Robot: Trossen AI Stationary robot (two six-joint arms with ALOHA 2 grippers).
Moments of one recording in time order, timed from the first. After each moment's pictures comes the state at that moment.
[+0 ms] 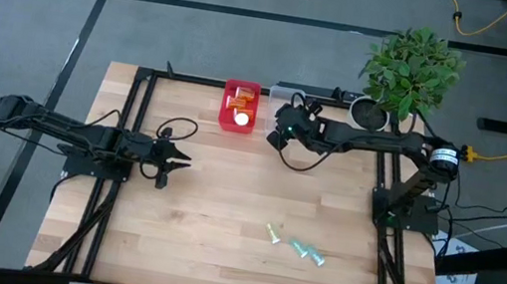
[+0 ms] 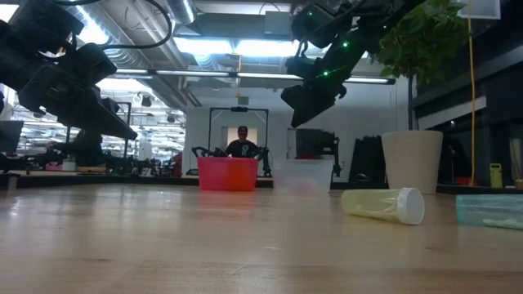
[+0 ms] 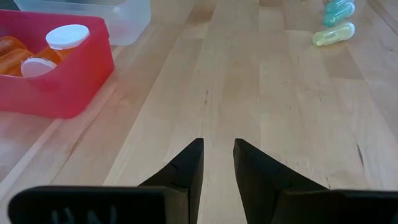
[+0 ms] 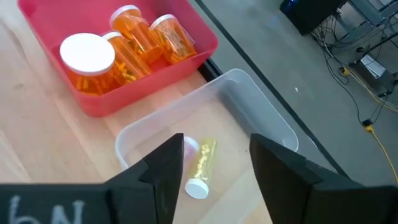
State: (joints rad) left arm -0.06 0.50 0.08 -0.05 -0.23 -0.13; right arm -0.24 1.68 1.14 -0.26 0.61 0.05
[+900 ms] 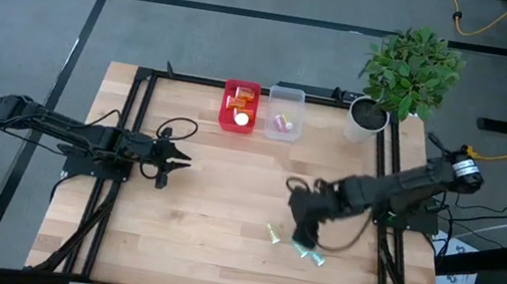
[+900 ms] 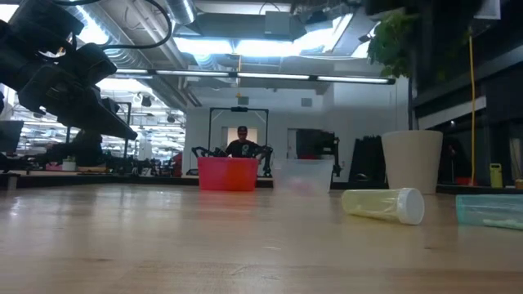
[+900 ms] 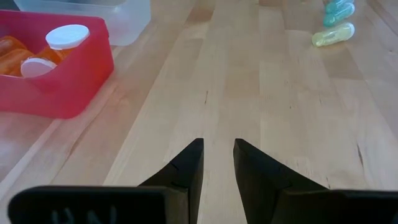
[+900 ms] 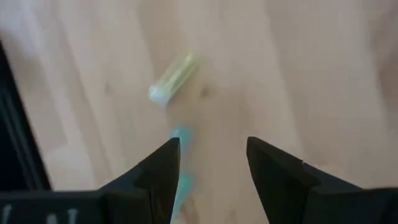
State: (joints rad) left arm -0.06 0.50 0.08 -0.05 -0.23 -0.13; right arm 0.37 1.52 1.24 -0.98 0.04 0.67
